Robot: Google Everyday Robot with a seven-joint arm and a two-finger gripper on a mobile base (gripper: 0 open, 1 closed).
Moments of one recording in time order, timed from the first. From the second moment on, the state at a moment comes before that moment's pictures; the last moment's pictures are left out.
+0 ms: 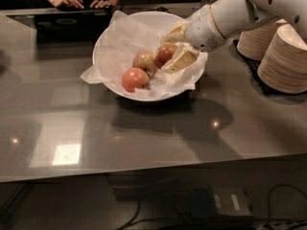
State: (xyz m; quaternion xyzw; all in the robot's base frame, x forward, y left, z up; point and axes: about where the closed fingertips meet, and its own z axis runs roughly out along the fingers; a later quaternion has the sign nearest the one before) arm 0.611 -0.050 0.928 -0.69 0.60 0.15 0.39
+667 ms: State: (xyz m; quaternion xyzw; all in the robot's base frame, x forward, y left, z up) arm 0.590 -0.063 0.995 -0.67 0.54 0.23 0.45
